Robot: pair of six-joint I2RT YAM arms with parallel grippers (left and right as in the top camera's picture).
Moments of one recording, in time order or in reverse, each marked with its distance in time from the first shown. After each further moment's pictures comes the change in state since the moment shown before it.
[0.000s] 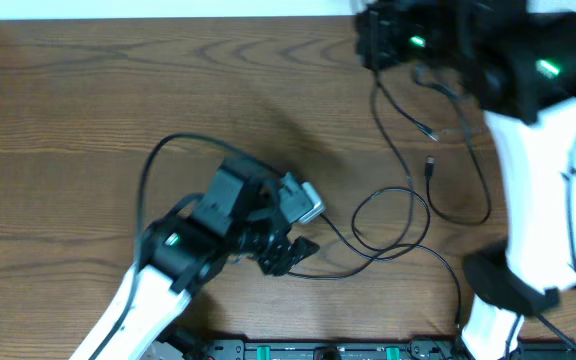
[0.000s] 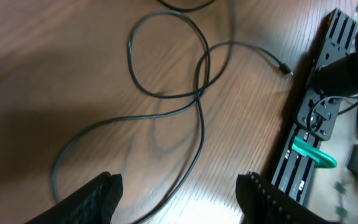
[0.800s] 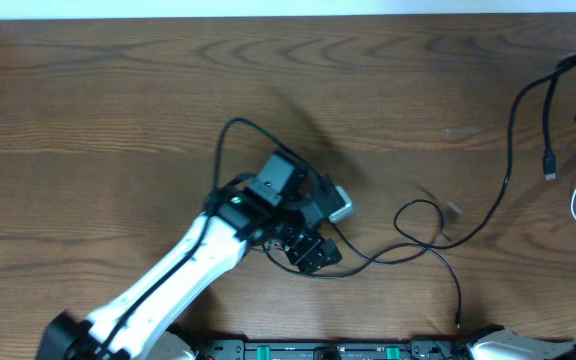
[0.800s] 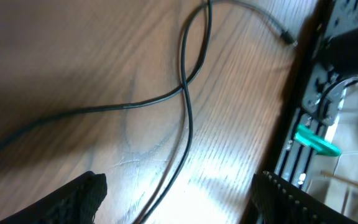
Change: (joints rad) left arm -0.084 0.354 0.000 0.120 0.066 0.015; right arm 0.000 -0.548 0.000 0.247 0.285 0.046
